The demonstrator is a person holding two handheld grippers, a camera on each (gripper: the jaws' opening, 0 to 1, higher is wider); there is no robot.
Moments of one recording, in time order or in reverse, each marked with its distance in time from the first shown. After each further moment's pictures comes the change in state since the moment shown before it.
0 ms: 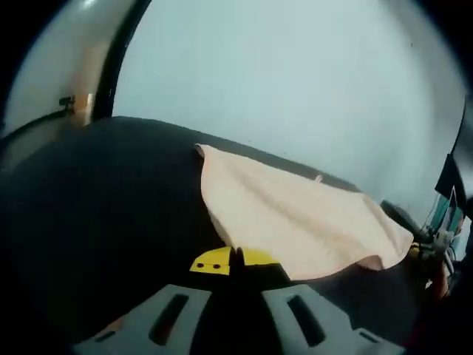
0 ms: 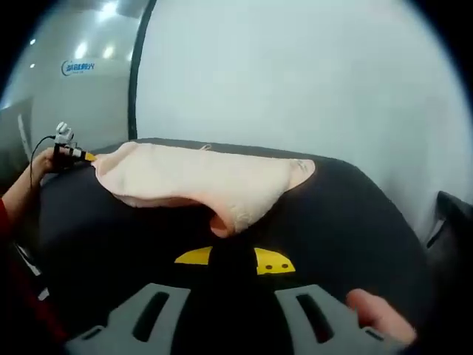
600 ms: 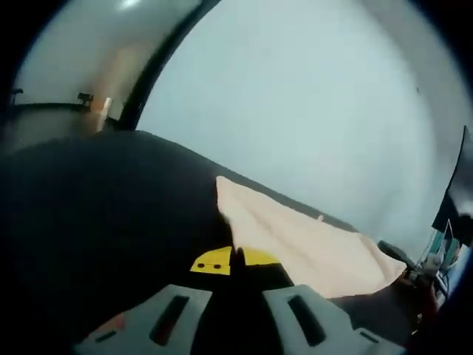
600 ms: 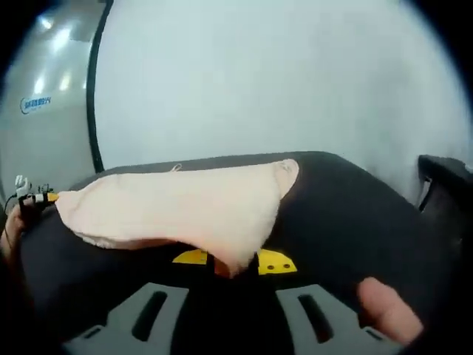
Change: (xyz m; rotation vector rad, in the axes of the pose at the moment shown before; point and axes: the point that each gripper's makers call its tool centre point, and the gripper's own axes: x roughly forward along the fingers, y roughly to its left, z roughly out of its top) left arm -0.020 0.043 0.020 -0.052 -0.136 0.034; right arm 0.039 -0.014 0.027 -0.058 -0.006 -0.268
